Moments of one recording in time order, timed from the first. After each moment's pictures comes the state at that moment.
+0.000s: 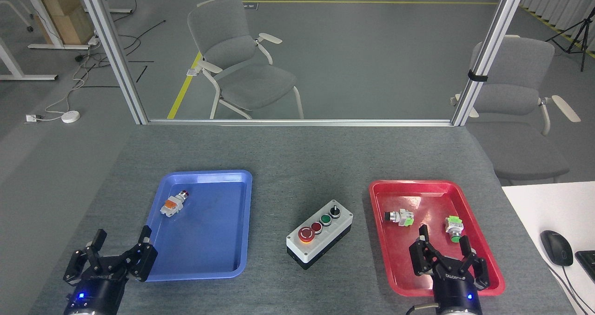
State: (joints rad) left arm 0.09 0.28 0.08 -1.63 -1.13 -0.04 0.06; right arm 0.00 0.09 -0.20 -1.43 1.32 -0.12 -0.16
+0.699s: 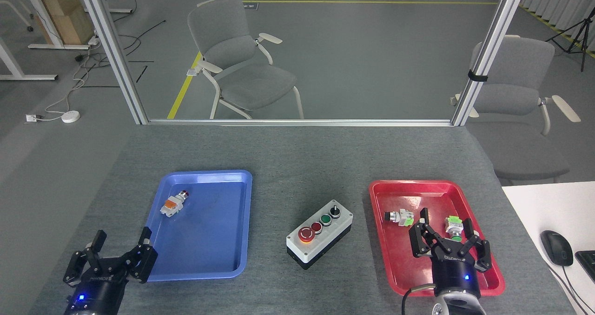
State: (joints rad) left arm 0.10 0.28 0.08 -1.63 -1.13 -0.04 0.07; right arm -0.06 0.07 -0.16 -1.46 1.39 -0.02 -0.14
